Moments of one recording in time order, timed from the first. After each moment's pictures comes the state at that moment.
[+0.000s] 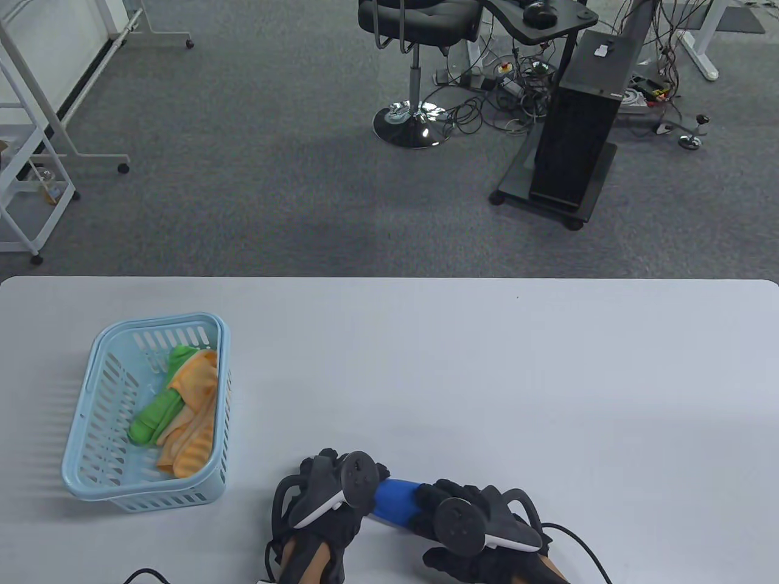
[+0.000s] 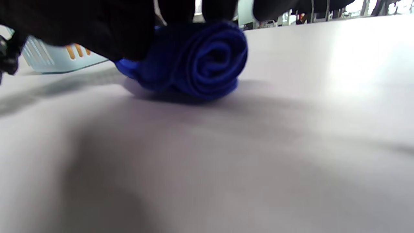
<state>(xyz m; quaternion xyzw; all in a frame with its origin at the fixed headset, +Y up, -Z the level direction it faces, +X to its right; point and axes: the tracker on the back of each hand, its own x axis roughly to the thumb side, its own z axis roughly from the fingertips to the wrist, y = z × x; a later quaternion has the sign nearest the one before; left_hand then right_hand) -0.104 -0.765 -0.271 -0.18 -0.09 0.08 0.98 0.104 -0.756 -0.230 0.29 0.13 0.95 0.06</state>
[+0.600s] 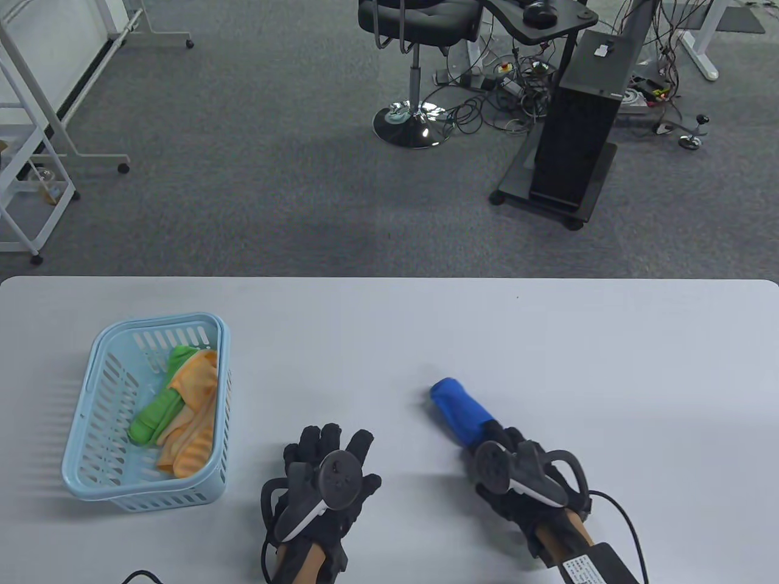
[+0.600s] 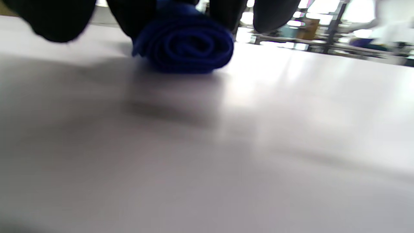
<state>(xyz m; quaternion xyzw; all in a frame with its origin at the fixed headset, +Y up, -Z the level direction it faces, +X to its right) -0.120 -0.733 -0.260 -0.03 -0.05 0.13 0.99 0.201 -0.774 -0.313 0.05 0.10 0.99 -0.04</state>
